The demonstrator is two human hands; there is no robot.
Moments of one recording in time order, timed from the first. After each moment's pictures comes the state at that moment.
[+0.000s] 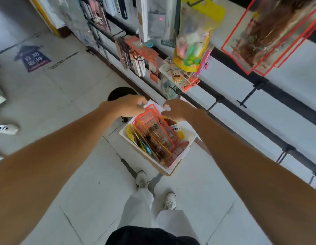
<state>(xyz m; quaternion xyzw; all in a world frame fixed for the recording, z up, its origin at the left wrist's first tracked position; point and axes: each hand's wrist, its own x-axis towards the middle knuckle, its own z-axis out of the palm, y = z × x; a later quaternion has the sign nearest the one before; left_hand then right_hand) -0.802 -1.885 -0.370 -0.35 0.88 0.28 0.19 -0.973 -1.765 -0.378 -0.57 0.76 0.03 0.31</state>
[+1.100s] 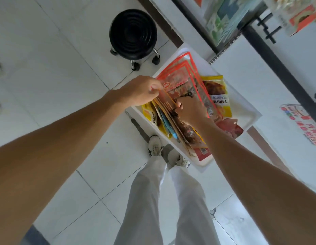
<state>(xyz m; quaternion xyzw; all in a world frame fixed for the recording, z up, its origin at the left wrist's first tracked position) -0.772 -1.974 -0.627 -0.35 0.83 0.40 0.15 -0.924 -1.838 -0.695 -0.48 0.81 0.00 0.35</state>
